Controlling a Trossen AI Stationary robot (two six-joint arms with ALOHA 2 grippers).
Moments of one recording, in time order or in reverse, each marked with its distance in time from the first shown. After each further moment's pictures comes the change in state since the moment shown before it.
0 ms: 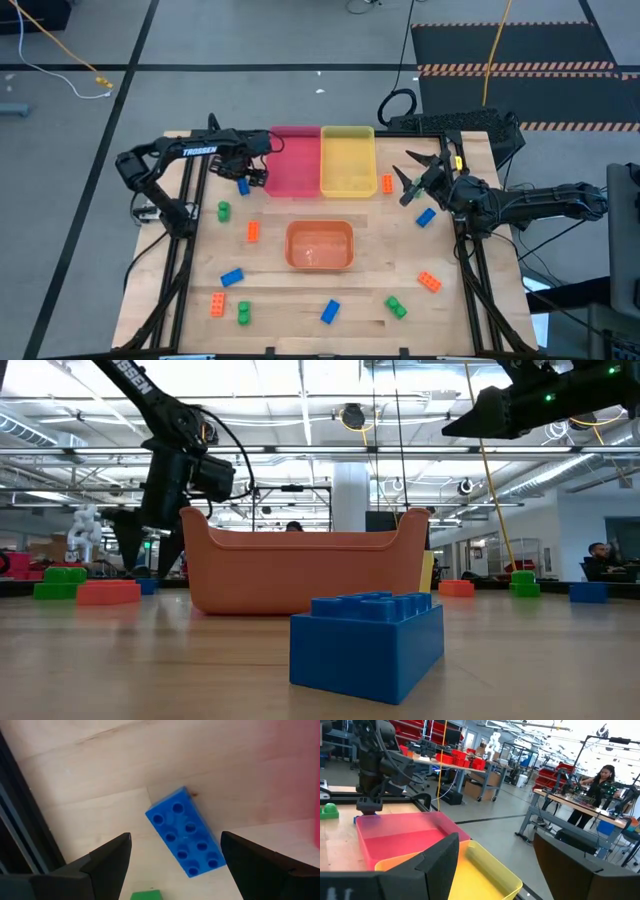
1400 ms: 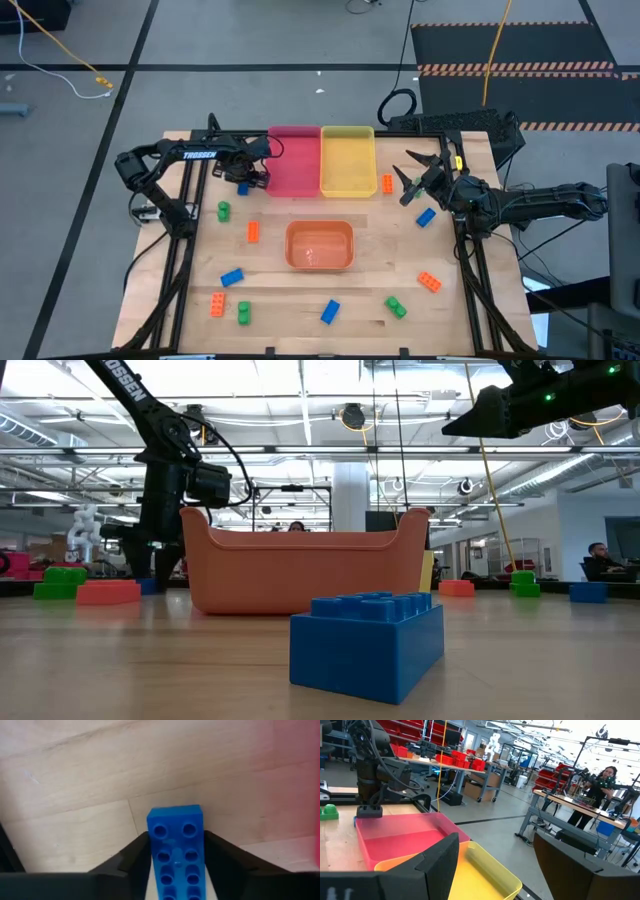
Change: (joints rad) left arm -0.002 -0.003 -0.096 0.173 0.008 -0.009; right arm 0.000 0.000 0.000 0.006 0.000 -0.005
